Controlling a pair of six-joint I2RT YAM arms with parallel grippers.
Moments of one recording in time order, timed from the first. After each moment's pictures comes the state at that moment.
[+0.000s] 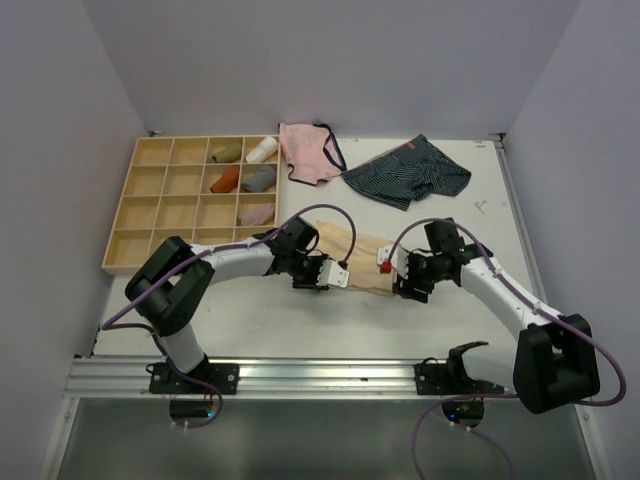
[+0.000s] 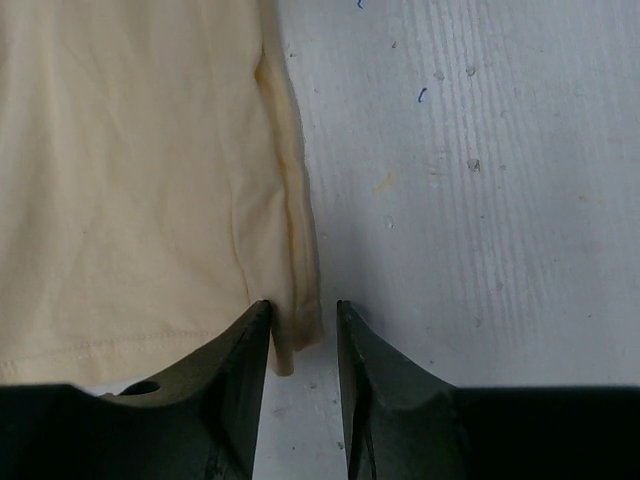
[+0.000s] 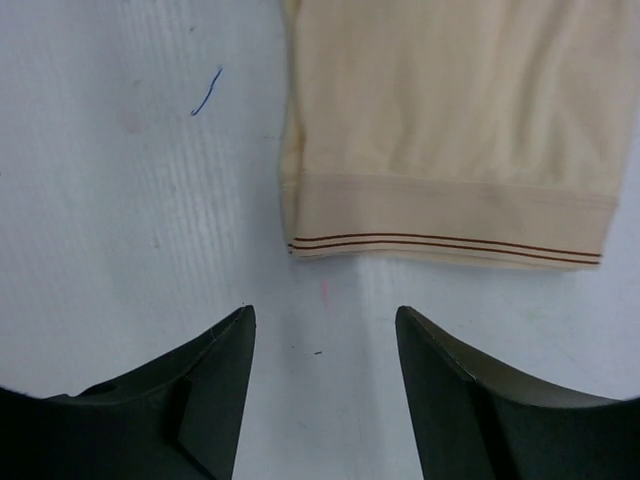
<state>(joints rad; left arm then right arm) -0.73 1.73 0.94 -0.28 0.52 1.00 0.26 1.21 0.73 -0.69 -0.48 -1.07</state>
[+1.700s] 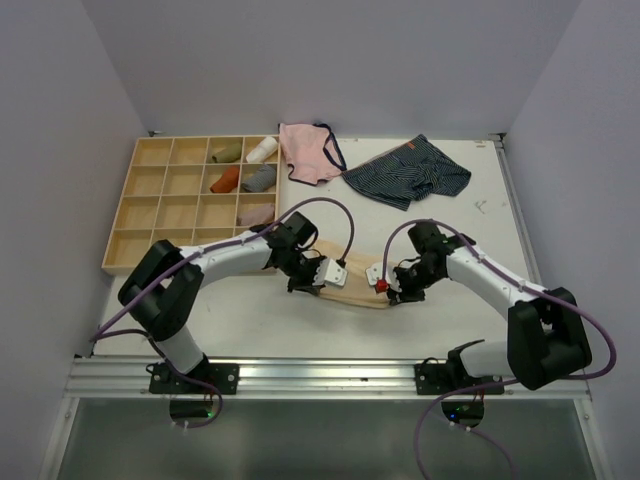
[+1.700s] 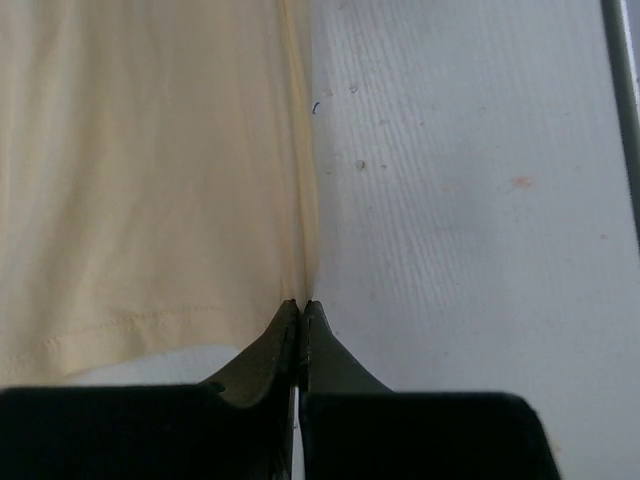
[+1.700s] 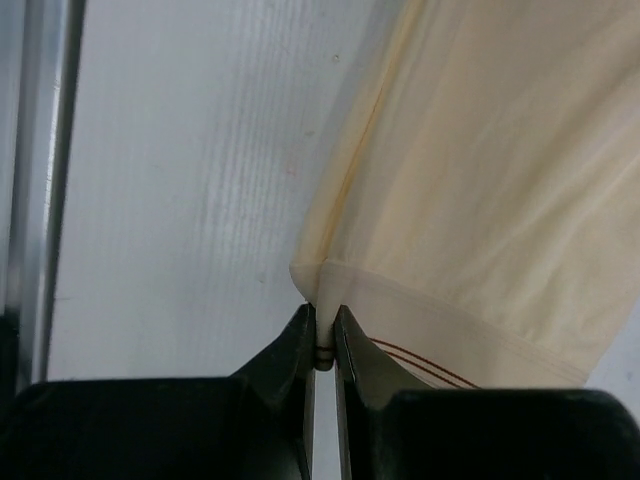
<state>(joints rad) -0.72 1.71 1.02 -0.52 0.61 0.99 0.35 1.34 0.76 -0.83 -0.61 -1.40</state>
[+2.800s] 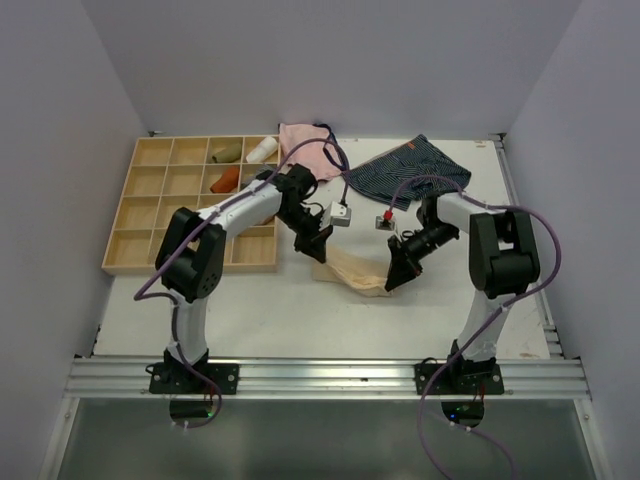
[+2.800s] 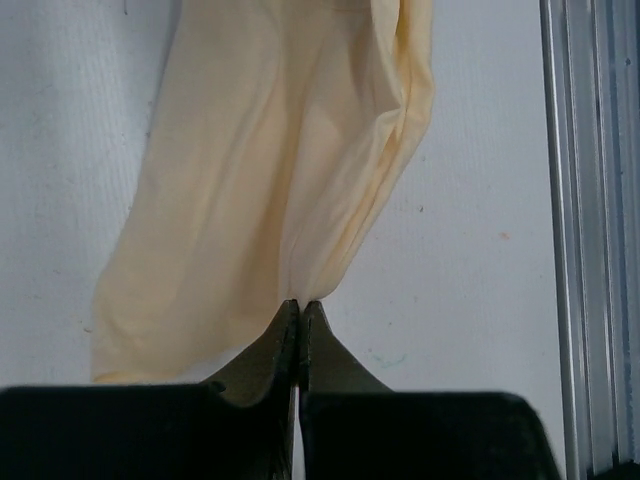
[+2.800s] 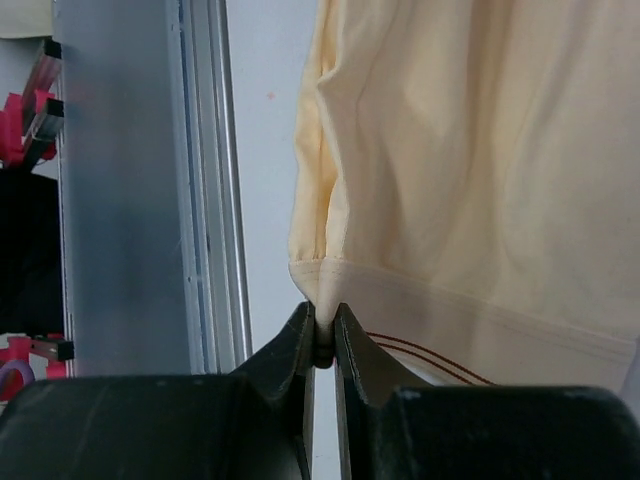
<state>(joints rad) -0.55 1.98 1.55 -0.96 0.84 0.91 0.15 1.88 1.18 -1.32 -0.96 -1.18</state>
